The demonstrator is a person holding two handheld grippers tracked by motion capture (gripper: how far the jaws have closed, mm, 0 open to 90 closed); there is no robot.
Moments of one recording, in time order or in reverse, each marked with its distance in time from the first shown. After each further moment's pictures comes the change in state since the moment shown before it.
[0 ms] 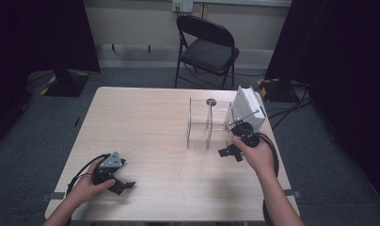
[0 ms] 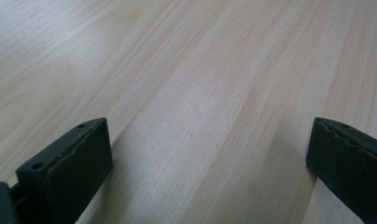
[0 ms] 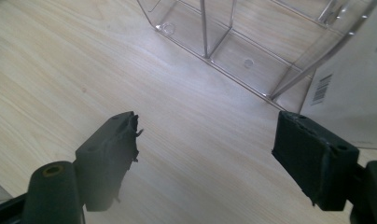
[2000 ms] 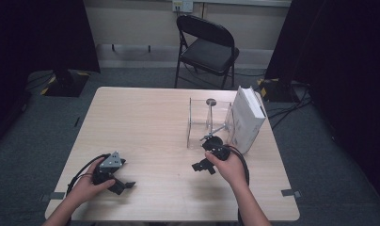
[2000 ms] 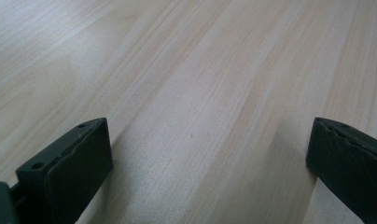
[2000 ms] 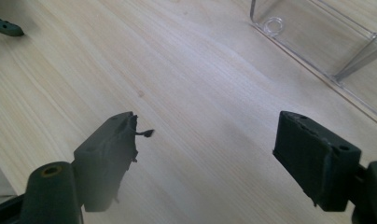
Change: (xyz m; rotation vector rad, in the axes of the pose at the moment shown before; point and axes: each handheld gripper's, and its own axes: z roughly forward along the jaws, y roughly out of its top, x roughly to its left) left arm 0.000 0.000 0.000 0.001 0.002 0.002; right arm 0.057 0.000 0.071 0.020 0.131 -0.124
